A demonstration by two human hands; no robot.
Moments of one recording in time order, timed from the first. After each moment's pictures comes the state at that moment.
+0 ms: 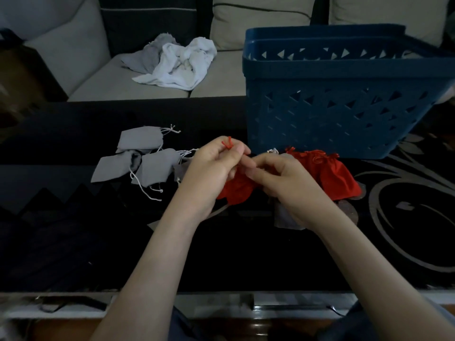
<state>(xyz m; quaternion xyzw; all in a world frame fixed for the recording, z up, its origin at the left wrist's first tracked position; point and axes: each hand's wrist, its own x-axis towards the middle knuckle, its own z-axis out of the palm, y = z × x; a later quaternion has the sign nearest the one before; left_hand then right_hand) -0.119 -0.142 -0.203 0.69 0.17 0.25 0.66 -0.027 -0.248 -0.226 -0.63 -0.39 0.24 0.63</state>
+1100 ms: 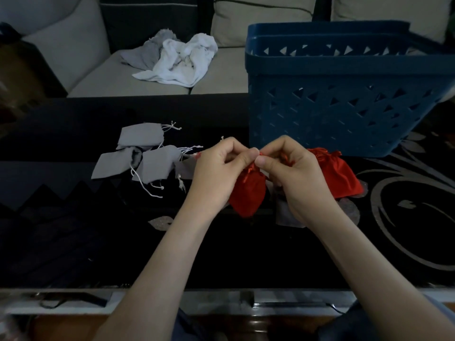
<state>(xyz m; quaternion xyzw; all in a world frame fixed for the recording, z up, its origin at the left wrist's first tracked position) -0.116 -0.147 -0.211 0.76 0.17 0.29 0.56 -0.033 -0.250 -0.220 -0.58 -0.33 0.20 0.72</state>
